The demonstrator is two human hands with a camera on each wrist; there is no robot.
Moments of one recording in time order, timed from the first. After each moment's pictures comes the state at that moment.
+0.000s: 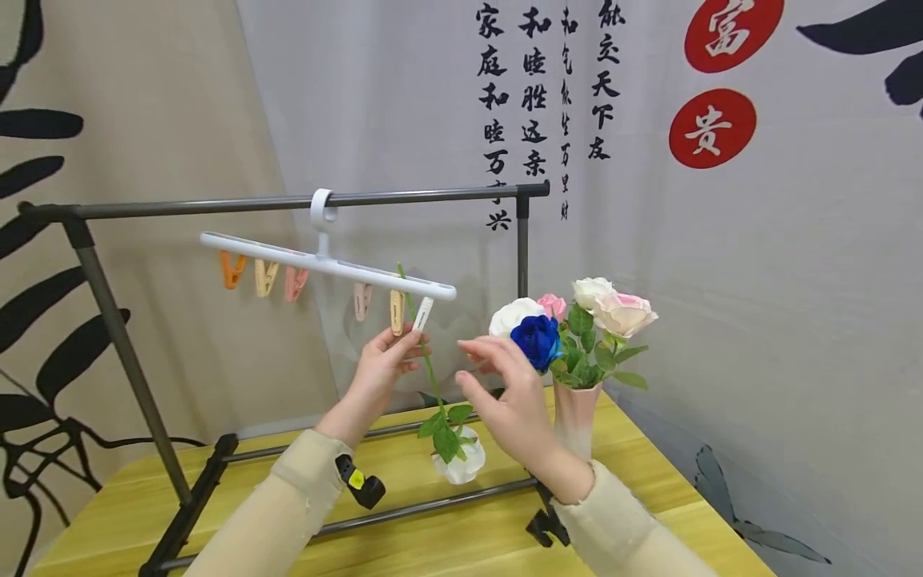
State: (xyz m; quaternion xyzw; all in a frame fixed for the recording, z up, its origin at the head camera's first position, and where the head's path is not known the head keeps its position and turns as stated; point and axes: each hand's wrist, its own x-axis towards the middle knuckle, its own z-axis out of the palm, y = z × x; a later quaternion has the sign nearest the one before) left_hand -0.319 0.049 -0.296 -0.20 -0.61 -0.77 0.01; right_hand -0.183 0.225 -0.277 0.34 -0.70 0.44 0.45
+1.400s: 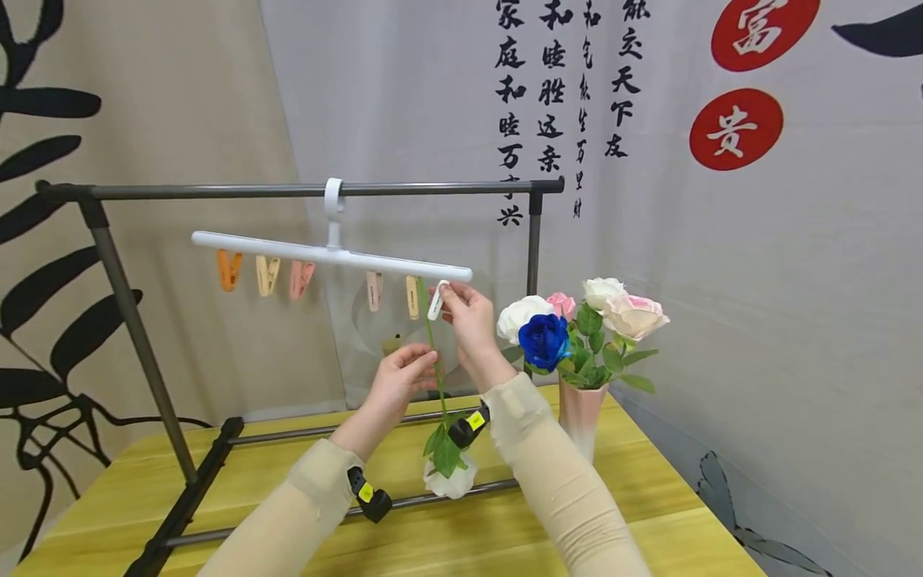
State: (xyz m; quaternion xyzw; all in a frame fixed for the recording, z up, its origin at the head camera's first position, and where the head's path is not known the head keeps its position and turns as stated) left_hand -0.312 0.058 -0.333 -0.21 -0.61 -0.76 0.00; right_hand -0.314 0.183 -0.252 0.12 -0.55 0.80 0.21
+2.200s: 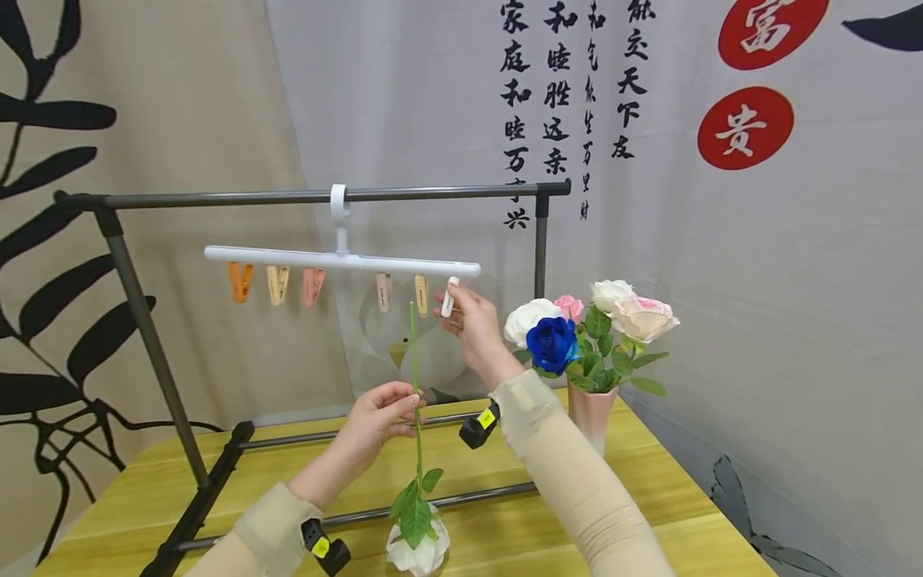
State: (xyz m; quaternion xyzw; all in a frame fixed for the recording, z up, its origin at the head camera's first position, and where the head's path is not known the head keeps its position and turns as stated) left_hand -0.275 0.007 -0.350 -0.23 -0.64 -0.73 -0.07; right_hand -0.315 0.186 -0.250 0.09 -0.55 0.82 0.11
